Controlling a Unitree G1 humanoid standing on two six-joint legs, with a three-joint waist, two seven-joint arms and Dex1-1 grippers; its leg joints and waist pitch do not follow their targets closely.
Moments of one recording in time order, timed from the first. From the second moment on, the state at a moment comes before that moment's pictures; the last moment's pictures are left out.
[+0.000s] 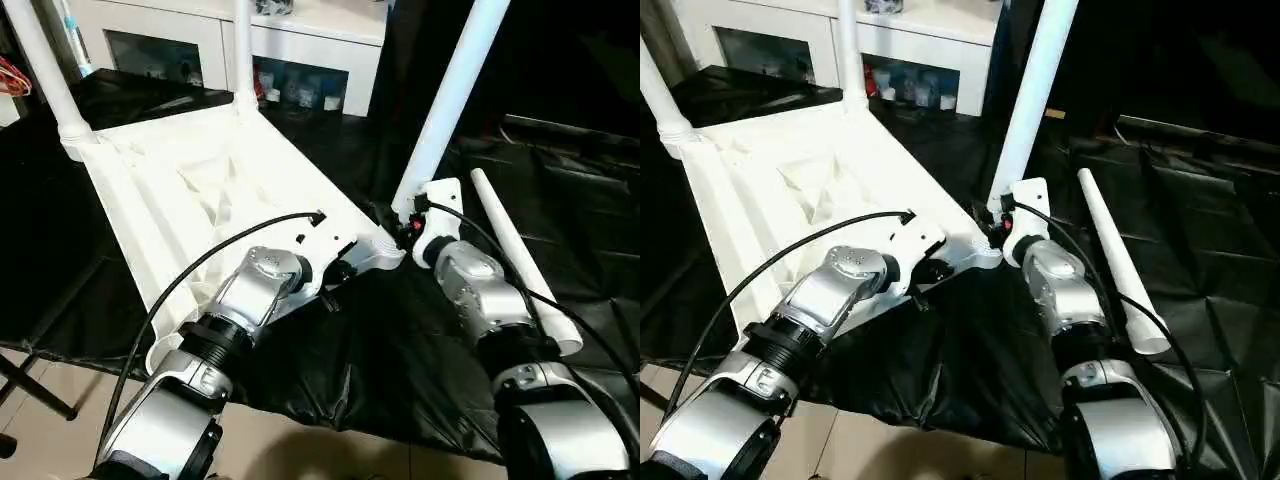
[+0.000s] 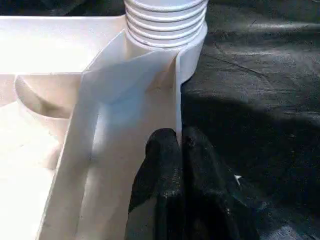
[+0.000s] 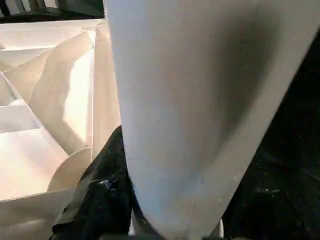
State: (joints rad) left arm -0.72 0.09 -0.31 0.61 0.09 0.46 -0.66; right arm -0.70 -0.12 -0.02 0.82 0.17 0.06 0.34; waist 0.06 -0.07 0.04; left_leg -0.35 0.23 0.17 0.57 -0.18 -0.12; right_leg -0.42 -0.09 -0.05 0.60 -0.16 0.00
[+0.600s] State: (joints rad) left arm -0.71 0.11 -0.31 0.59 0.10 0.46 -0.69; right arm -0.72 -0.09 -0.06 0.90 0.16 0.04 0.39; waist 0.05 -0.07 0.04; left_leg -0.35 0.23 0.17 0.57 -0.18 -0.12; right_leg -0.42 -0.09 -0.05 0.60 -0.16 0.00
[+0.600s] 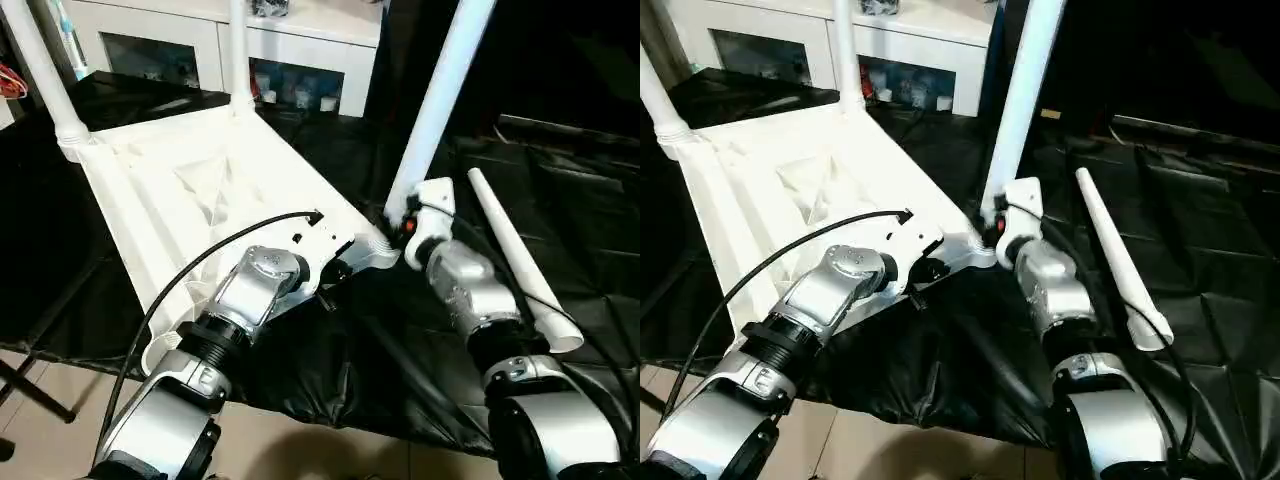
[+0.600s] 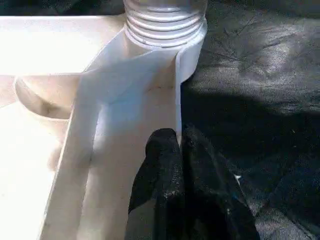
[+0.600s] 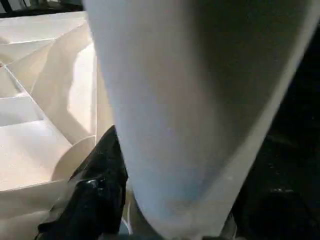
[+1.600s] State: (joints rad) left arm -0.64 0.36 -0.35 0.56 0.04 0.12 -1.23; right arm -0.49 -0.40 0.16 0.48 0.18 0.15 1.15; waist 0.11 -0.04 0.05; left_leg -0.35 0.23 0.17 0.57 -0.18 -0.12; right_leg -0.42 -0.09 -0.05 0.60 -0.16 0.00
